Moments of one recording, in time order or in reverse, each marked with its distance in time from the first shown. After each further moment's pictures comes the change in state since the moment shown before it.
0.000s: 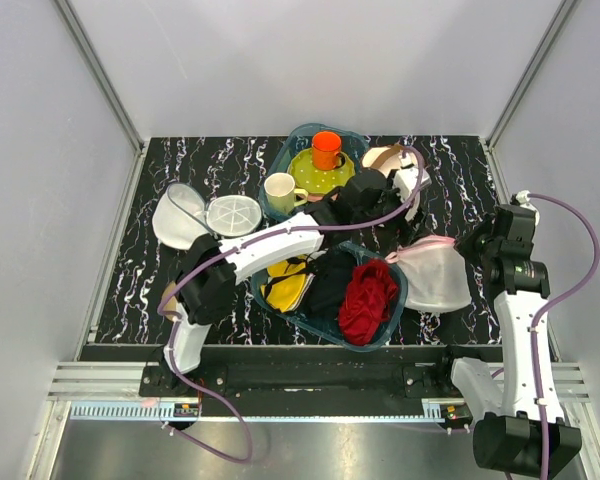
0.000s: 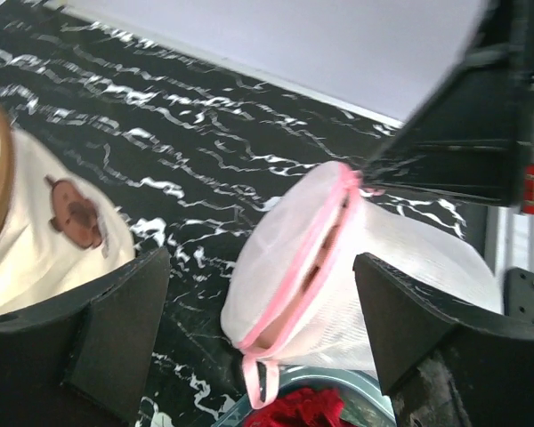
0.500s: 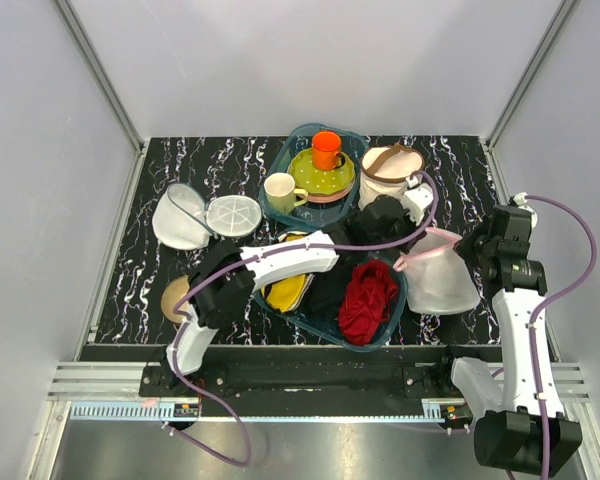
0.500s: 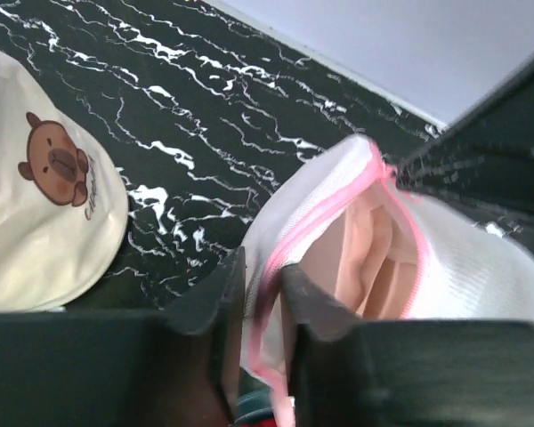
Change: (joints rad) left arm -0.090 0.045 -0.075 0.100 -0.237 -0.055; right arm 0.005 0.023 -0.020 0.014 0.028 0.000
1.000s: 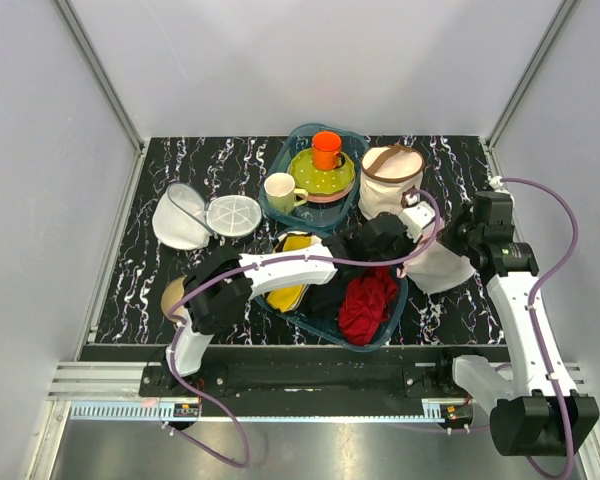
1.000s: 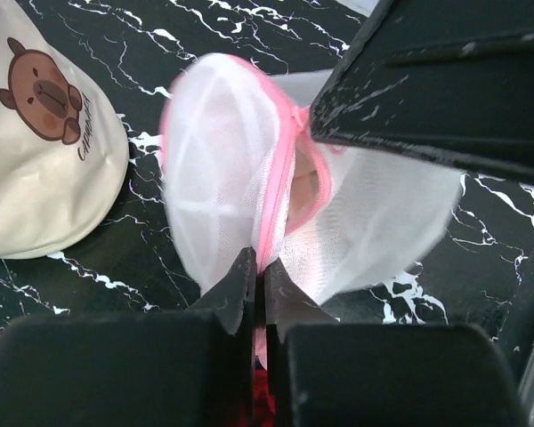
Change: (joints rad) left arm -0.048 -0.038 -0.095 -0.018 -0.085 0.014; right arm 0.164 0.098 0.076 0.017 0.003 -0.004
